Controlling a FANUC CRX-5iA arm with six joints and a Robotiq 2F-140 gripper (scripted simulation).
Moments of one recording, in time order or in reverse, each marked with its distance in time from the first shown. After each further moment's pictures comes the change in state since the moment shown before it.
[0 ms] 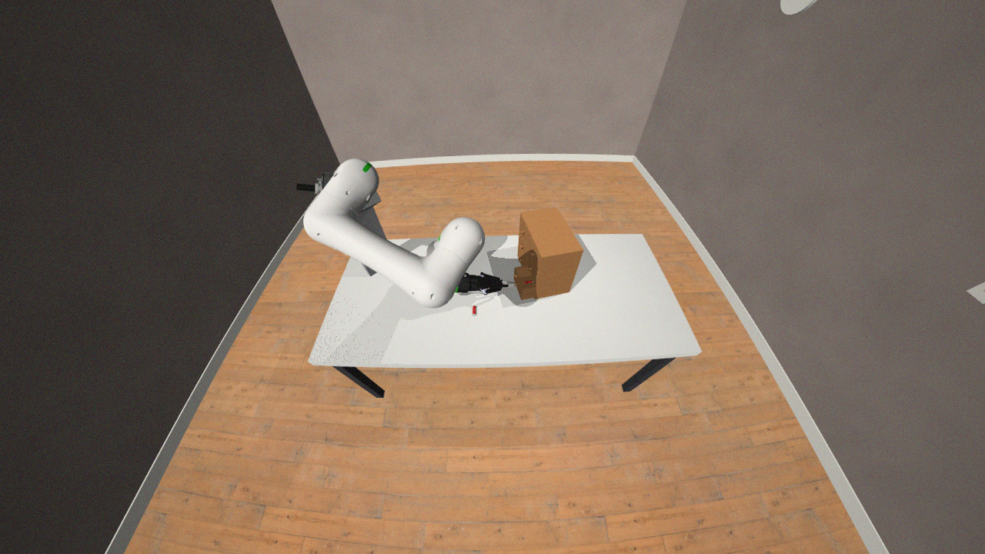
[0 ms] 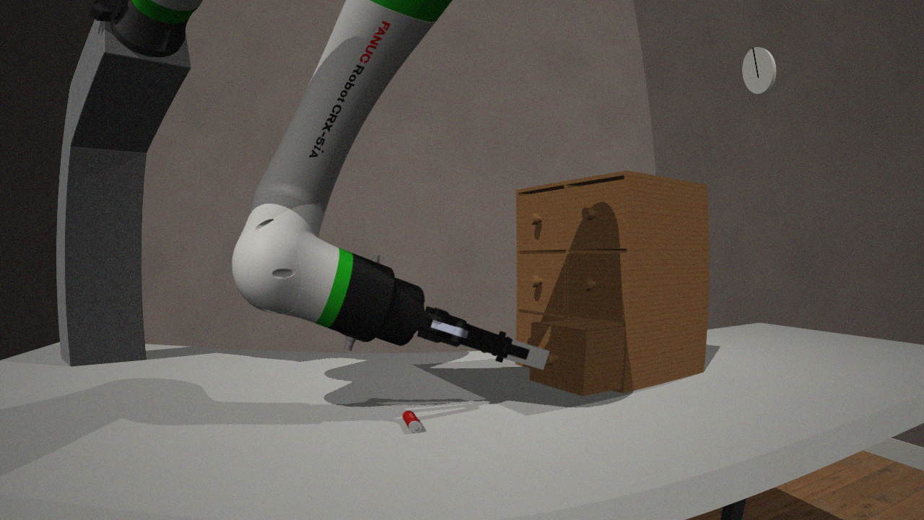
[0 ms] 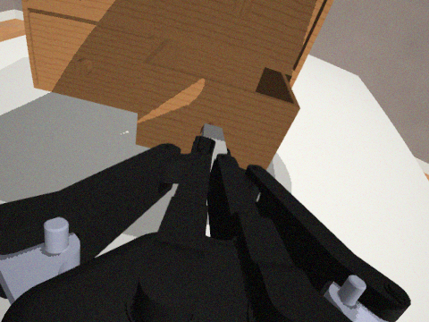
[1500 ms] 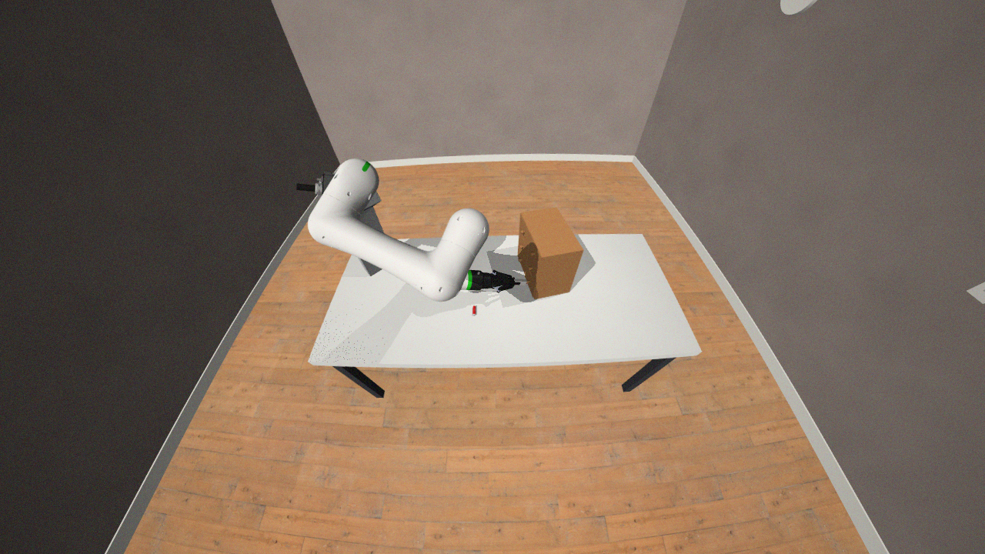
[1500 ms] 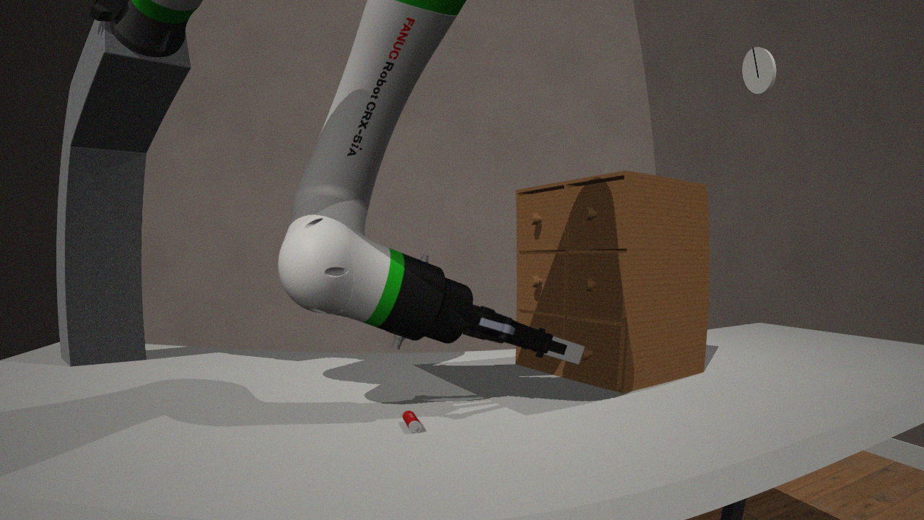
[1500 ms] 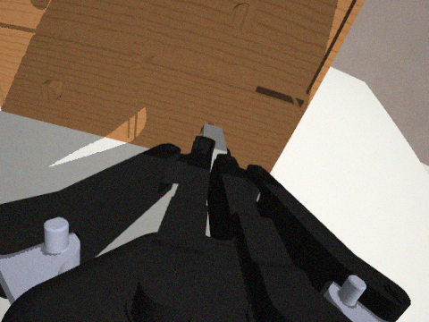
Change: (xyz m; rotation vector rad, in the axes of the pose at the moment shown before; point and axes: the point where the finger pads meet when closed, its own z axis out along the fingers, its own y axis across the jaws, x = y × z) arm 0.021 0.000 0.057 0.000 0.000 0.000
